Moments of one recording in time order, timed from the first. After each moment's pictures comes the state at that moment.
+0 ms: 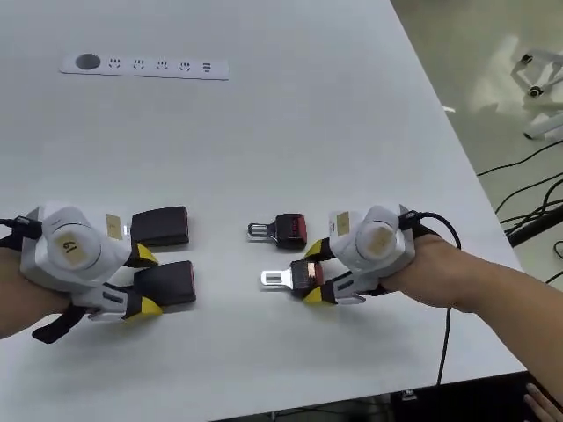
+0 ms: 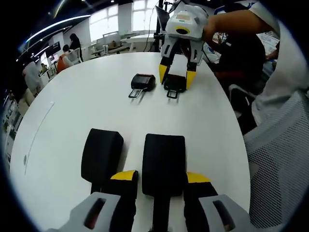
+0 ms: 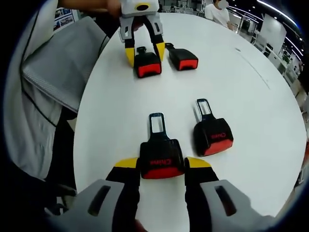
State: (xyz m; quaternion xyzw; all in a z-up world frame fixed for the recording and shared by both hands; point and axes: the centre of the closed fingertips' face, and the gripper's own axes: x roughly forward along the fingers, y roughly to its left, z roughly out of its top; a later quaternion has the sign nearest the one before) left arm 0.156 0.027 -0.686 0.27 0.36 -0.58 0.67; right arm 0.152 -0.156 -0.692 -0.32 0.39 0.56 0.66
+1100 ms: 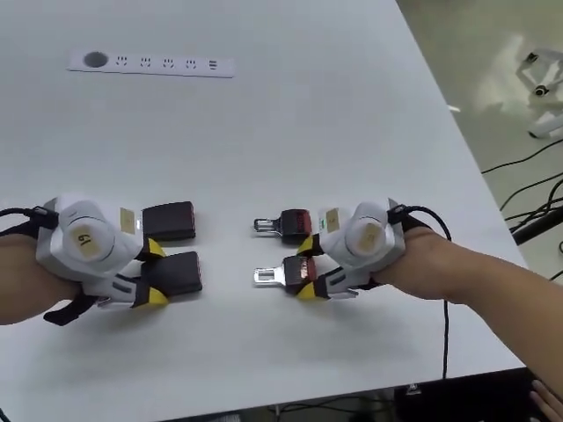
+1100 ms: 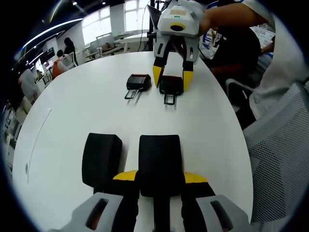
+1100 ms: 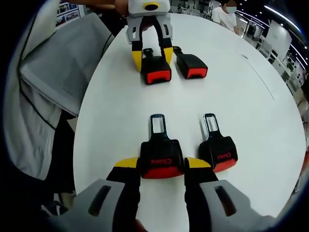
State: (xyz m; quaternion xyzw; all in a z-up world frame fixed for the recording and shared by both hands) left arm 0.157 0.028 -0.687 0.29 0.35 -0.59 0.66; right arm 0.152 -0.130 -0.694 -0.33 0.38 0.57 0.65
